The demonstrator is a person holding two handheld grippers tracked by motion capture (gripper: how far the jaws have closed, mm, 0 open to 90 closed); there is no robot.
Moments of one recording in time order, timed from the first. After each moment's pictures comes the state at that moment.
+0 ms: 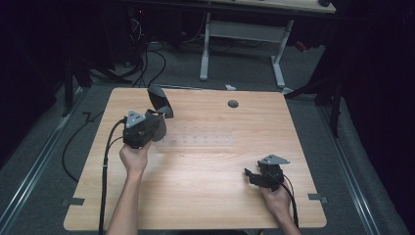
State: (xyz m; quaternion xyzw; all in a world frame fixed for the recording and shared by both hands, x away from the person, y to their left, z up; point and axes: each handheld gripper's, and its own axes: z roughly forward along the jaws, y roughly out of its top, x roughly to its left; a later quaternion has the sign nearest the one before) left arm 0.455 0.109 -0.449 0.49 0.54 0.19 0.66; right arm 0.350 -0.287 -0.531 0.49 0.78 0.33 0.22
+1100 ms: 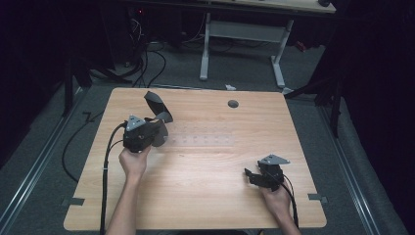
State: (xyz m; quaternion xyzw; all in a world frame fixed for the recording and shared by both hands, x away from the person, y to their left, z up) left arm 0.452 0.114 -0.462 0.50 0.55 0.18 0.64; right arm 0.350 -0.287 -0.531 0.49 0.78 0.33 0.22
